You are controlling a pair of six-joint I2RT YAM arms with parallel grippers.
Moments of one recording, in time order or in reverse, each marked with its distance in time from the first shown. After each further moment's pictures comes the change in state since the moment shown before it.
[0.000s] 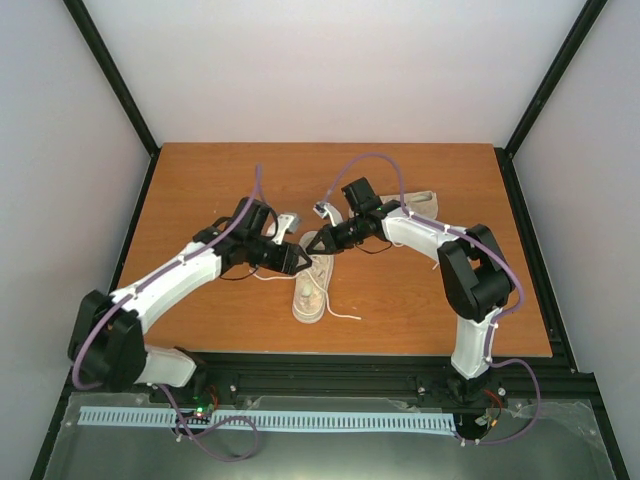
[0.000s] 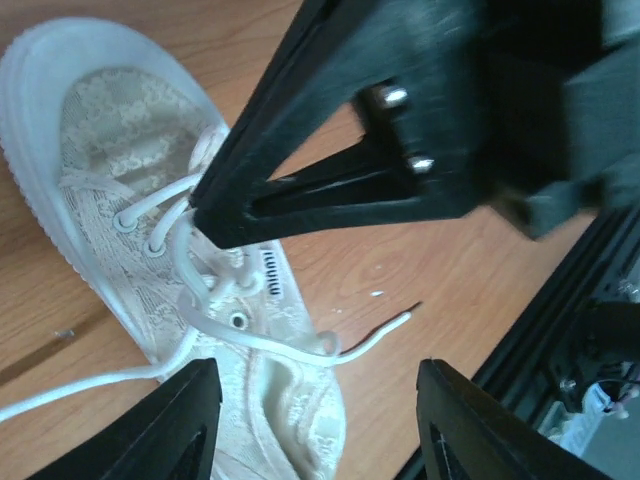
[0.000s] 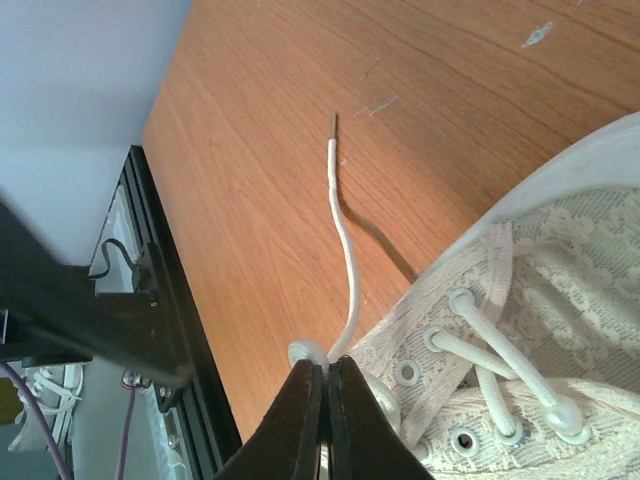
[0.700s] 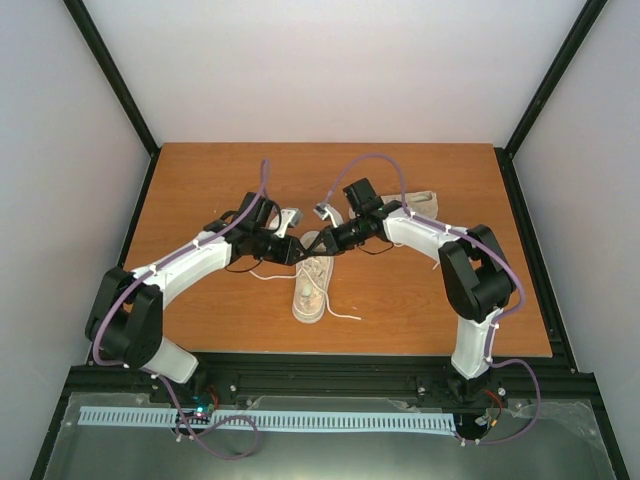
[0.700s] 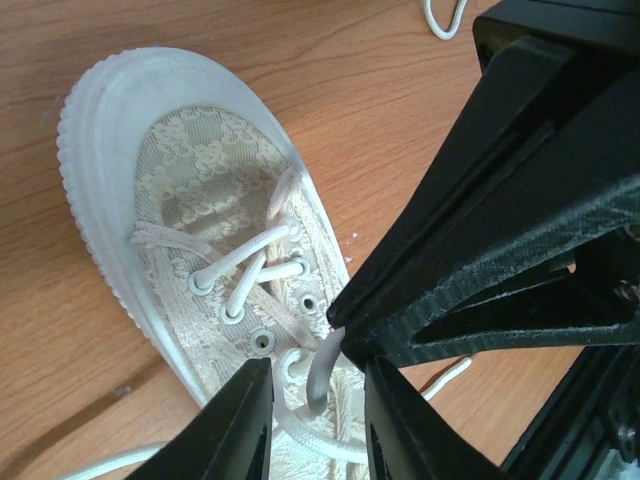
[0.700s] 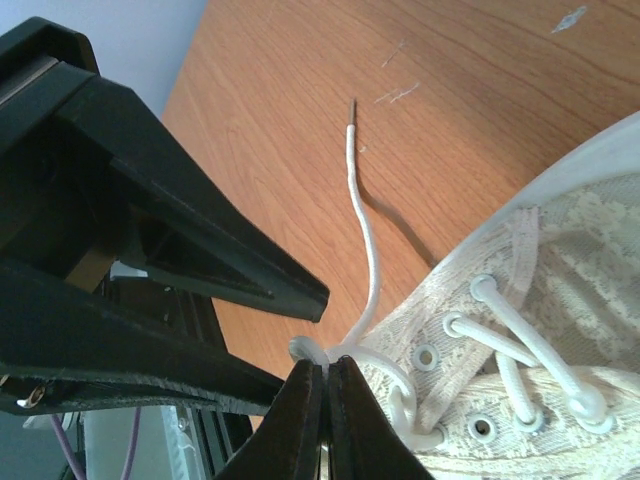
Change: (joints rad) left arm 0.057 0.177 0.036 0.070 -0.024 0.029; right arm -0.002 -0.010 -0.011 -0.005 -0.058 -0.031
